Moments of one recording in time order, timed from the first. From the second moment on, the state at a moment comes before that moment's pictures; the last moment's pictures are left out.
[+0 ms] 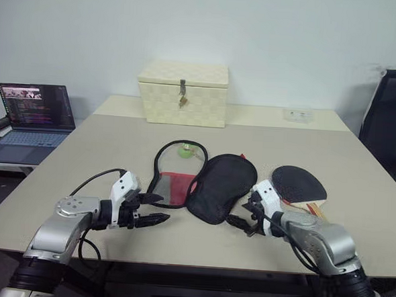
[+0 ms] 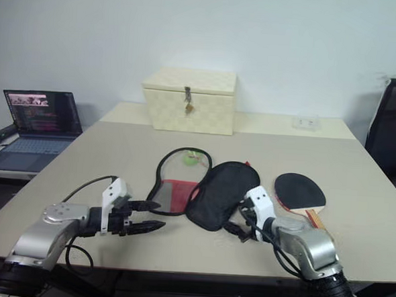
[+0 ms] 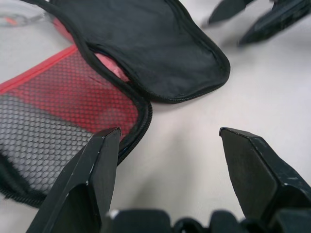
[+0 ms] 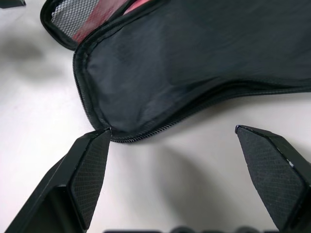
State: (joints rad) left arm -0.33 0.72 0.07 0.07 -0.34 0.39 -1.16; right arm -0.50 -0.36 0.18 -0.16 0.42 1.02 0.44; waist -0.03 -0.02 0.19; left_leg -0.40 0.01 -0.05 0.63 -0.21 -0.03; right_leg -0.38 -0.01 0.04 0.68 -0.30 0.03
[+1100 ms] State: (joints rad) left arm -0.40 0.66 -0.02 0.00 -0.35 0.41 -1.12; right arm -0.53 -0.56 0.14 -0.12 0.44 1.10 0.61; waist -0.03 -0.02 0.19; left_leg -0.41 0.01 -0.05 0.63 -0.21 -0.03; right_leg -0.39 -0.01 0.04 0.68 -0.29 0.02
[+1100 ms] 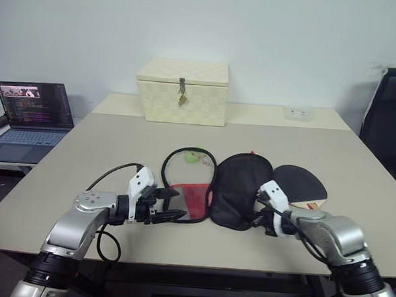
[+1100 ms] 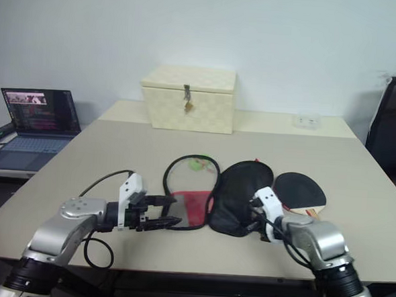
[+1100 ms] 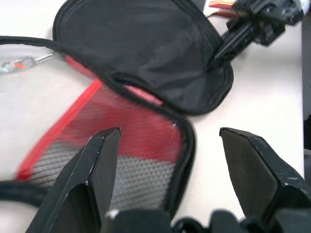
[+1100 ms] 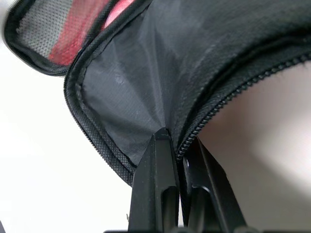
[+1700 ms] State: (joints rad) left arm -0.42 0.65 -0.05 0.01 -0.34 0.40 -1.12; right arm -0.65 -0.65 0.20 0.07 0.34 1.01 0.75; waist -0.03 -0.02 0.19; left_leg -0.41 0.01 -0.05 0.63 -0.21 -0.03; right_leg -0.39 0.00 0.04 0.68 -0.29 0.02
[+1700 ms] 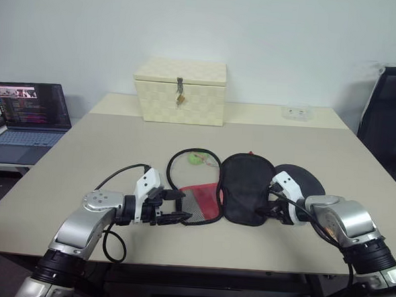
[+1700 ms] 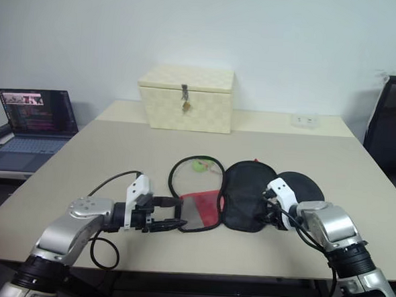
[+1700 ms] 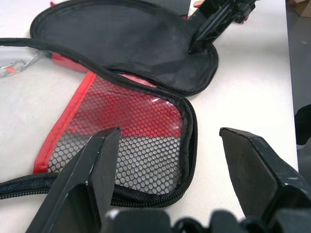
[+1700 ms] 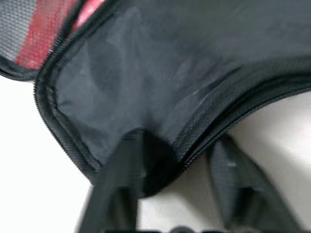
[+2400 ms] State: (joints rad) left arm -0.49 0.62 -0.08 0.06 -0.34 0.37 -1.16; right arm -0.44 -0.79 -0.08 0.09 0.26 0.97 0.58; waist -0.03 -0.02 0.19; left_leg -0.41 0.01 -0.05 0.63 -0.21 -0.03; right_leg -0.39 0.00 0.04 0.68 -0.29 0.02
